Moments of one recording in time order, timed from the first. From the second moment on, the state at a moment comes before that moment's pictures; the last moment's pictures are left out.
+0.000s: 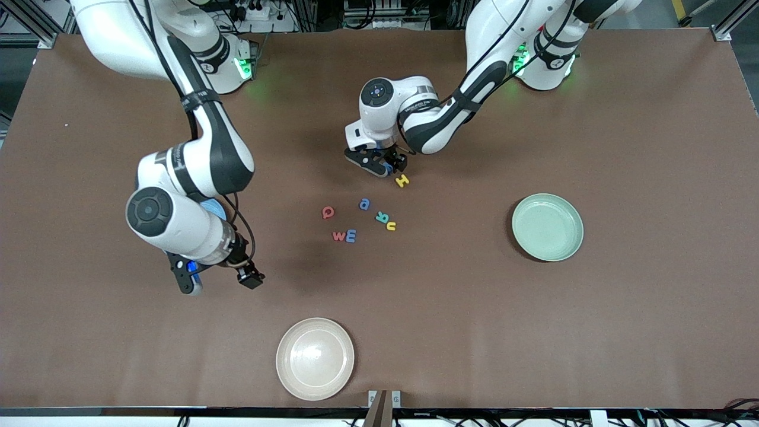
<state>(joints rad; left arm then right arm) -0.51 0.68 -0.52 -1.88 0.45 2.41 -0.73 0.34 0.59 -0.03 -1.42 0.11 2.03 1.34</state>
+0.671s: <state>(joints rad) -0.51 0.68 -0.52 -1.88 0.45 2.42 -0.73 0.39 0.70 -0.03 -1.38 0.11 2.12 1.47</state>
